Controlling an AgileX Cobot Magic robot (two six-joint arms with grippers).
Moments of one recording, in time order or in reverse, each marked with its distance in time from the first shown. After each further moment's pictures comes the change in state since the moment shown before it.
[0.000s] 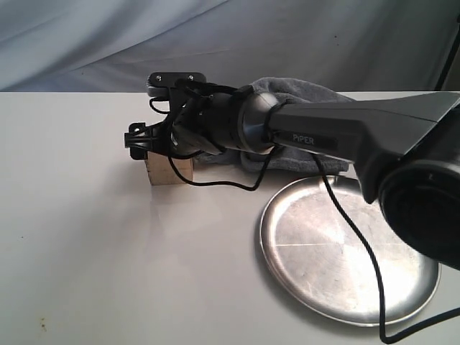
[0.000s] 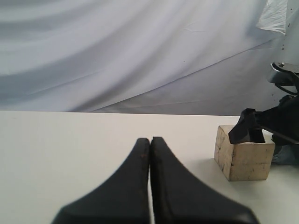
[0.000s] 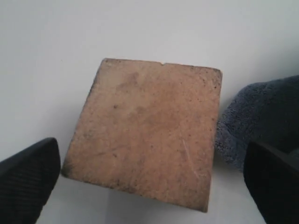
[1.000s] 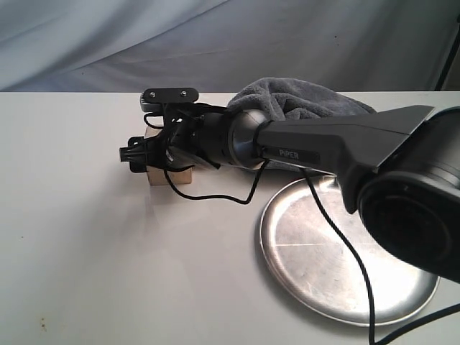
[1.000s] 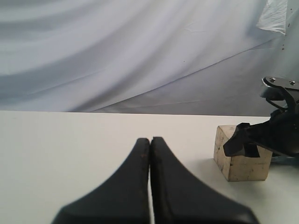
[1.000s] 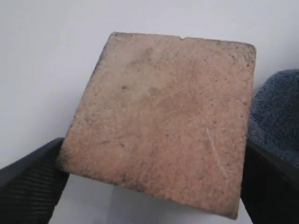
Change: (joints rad) left arm 0.000 0.000 0.000 0.000 0.000 0.000; right arm 0.013 0.050 0.001 -0.048 -0.063 0.050
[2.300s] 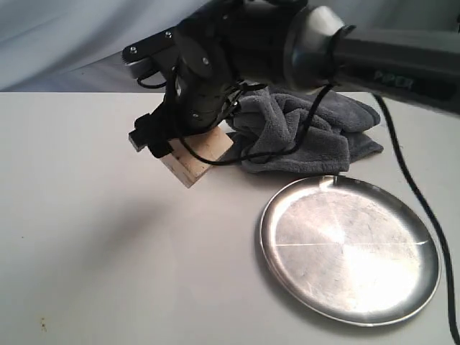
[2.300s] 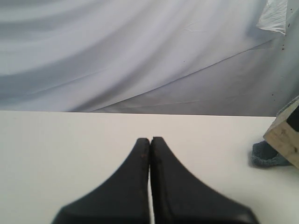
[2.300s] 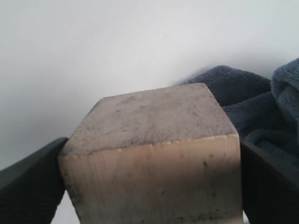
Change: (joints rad) left arm 0.000 0.000 0.000 0.000 0.000 0.000; right arm -0.012 -0.309 0.012 0.386 0.468 -0.816
